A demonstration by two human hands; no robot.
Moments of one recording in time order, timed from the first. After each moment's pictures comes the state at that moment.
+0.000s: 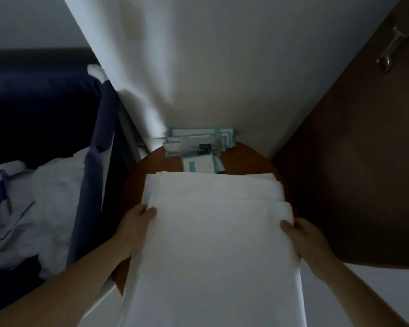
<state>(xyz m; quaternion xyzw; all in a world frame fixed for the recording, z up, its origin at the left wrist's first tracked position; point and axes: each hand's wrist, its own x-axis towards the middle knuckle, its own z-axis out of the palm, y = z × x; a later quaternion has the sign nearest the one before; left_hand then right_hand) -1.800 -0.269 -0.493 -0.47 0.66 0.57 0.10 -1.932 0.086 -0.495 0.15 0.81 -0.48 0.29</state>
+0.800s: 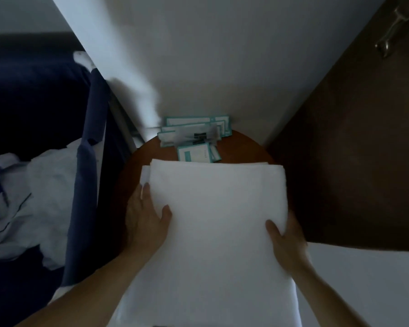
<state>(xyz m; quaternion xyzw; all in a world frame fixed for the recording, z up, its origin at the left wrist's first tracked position) -1.797 -0.225 -0.503 -0.36 0.89 0.26 0.04 -1.889 0.071 -0.492 0.09 0.90 -0.37 0.22</state>
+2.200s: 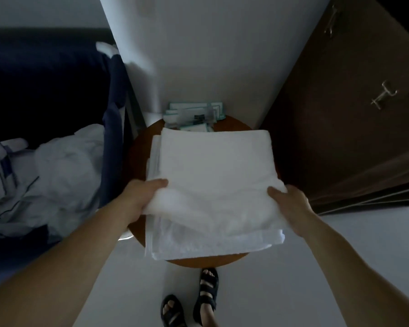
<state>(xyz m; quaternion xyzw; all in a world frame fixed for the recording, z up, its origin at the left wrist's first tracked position) -1.723 -0.242 -0.433 -0.49 0.60 0.62 0.13 -1.830 0.085 -0.430 0.18 0.87 -0.41 0.24</state>
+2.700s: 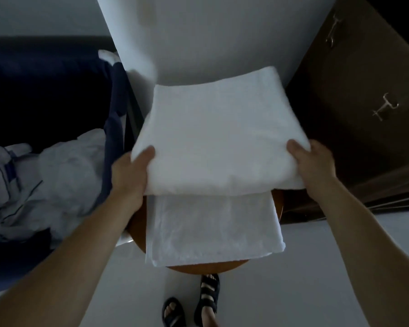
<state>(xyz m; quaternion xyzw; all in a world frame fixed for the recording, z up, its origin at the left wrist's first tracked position) -1.754 -0.238 -0.384 -0.45 0.62 0.62 -0.16 -1.902 0.072 -0.367 0.09 0.85 -0.52 0.06</state>
